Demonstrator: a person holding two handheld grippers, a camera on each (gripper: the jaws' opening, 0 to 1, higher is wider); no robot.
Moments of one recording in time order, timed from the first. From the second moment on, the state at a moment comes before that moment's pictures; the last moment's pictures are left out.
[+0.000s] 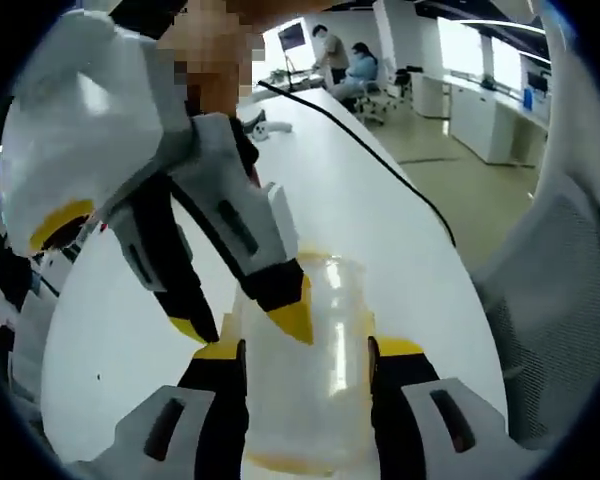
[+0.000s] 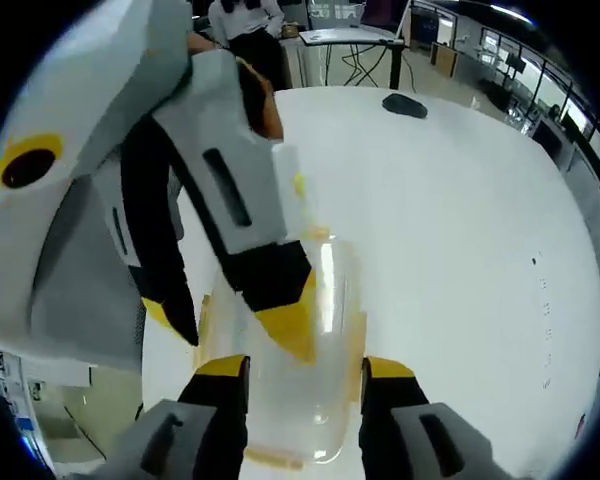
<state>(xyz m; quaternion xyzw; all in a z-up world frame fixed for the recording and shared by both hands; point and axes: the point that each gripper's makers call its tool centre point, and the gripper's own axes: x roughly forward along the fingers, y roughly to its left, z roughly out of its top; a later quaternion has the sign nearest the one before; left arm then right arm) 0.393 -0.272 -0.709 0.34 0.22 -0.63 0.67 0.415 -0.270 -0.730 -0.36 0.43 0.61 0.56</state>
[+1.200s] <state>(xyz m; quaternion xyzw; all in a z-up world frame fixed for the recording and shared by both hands) 0.407 -0.214 -0.737 0.39 0.36 -0.63 0.57 0.387 -0.303 -0.740 -0.36 0.42 0.57 0.60</state>
